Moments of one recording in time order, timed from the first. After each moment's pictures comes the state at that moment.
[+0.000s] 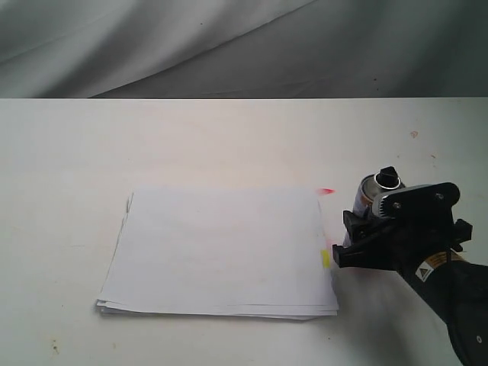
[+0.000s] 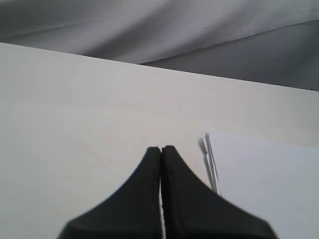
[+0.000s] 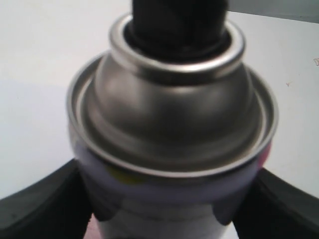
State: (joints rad) left arm 0.04 0.07 0.00 0.17 0.27 -0.36; right arm 0.23 1.84 -0.31 0.33 -1.03 -0.10
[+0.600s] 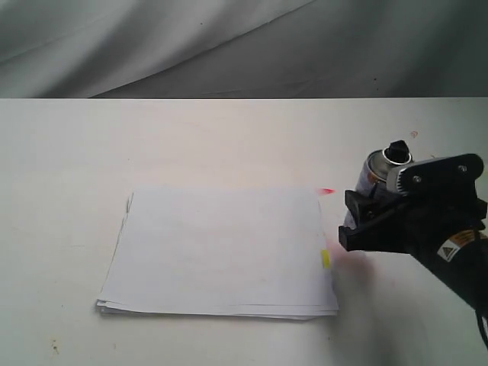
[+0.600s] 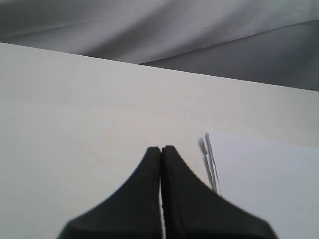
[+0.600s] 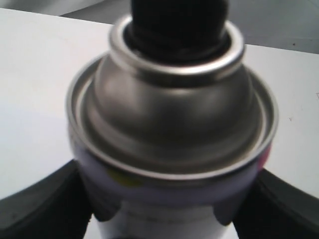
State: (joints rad) left arm 0.04 0.07 0.00 0.17 0.27 -0.36; right arm 0.23 1.53 -0.32 0.34 -0.75 -0.18
